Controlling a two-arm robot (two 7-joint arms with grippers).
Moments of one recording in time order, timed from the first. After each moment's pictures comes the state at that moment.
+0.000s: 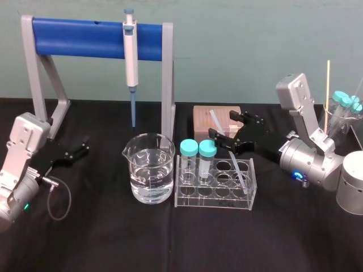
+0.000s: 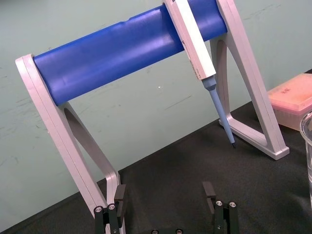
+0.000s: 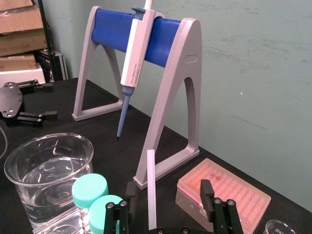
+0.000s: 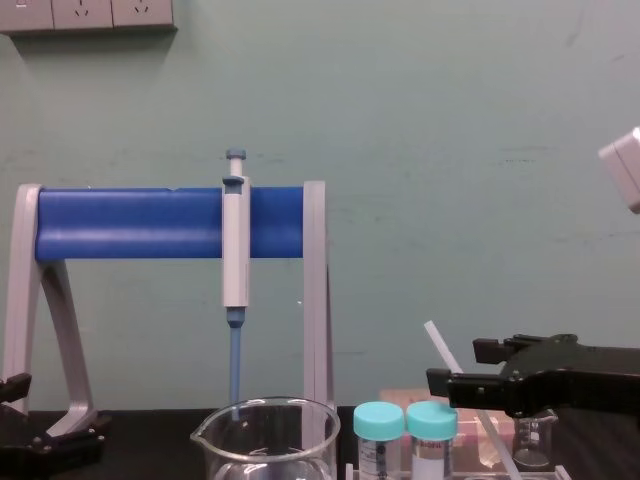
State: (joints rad) left arm -0.20 0.60 0.45 -1.41 -0.25 -0.12 0.03; right arm 0.39 0.43 -0.43 -1.36 0.33 0.09 0.48
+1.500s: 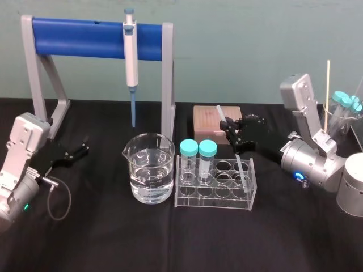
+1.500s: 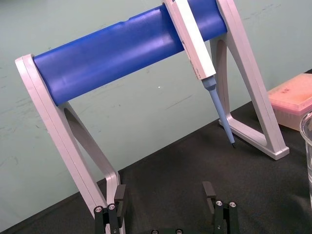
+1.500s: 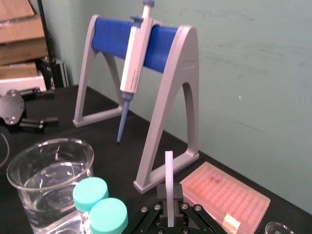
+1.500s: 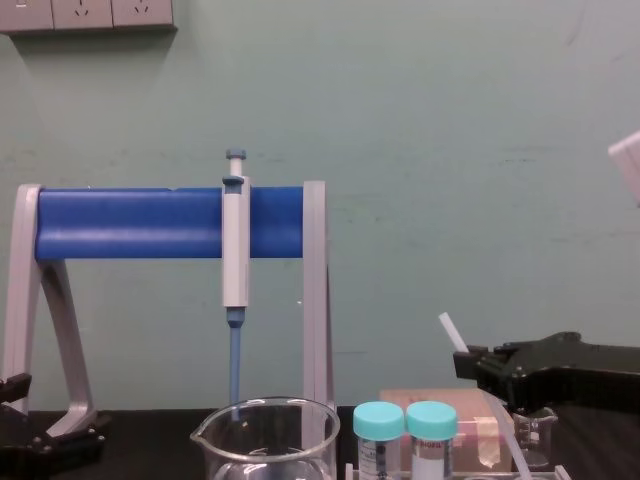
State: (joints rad) left arm -0.20 0.60 0.45 -1.41 -0.25 -0.12 0.03; right arm 0.38 0.43 -0.42 -1.36 0.35 0.07 0.49
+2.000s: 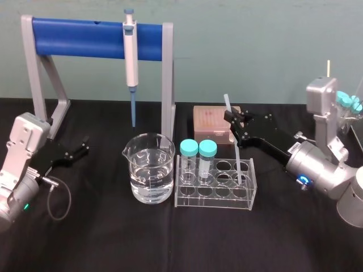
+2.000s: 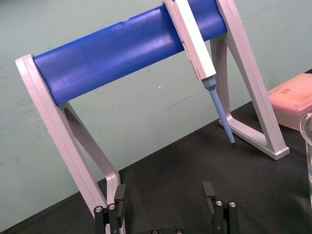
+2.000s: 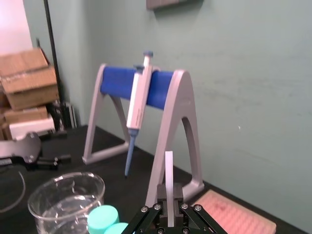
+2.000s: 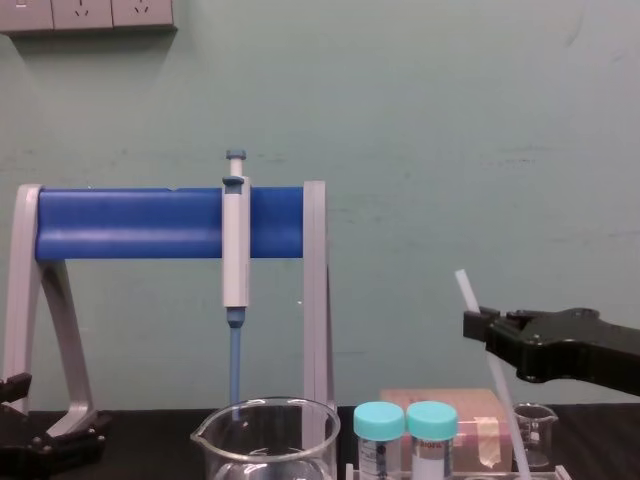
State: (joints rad) left arm -0.20 0.60 0.45 -1.41 -0.25 -0.12 0.03; right arm 0.32 0.40 -0.36 -1.36 0.44 -0.08 0.53
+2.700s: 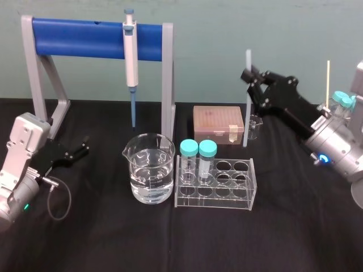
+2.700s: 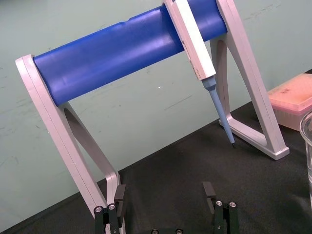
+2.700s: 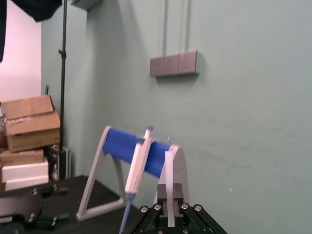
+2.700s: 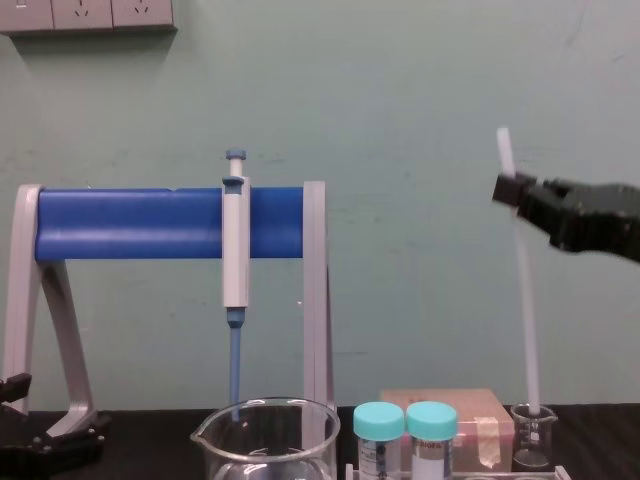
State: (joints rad) left arm -0.20 0.60 0.45 -1.41 -0.25 -0.12 0.03; right arm 0.30 0.42 -0.28 -1.48 0.51 -0.22 0.55
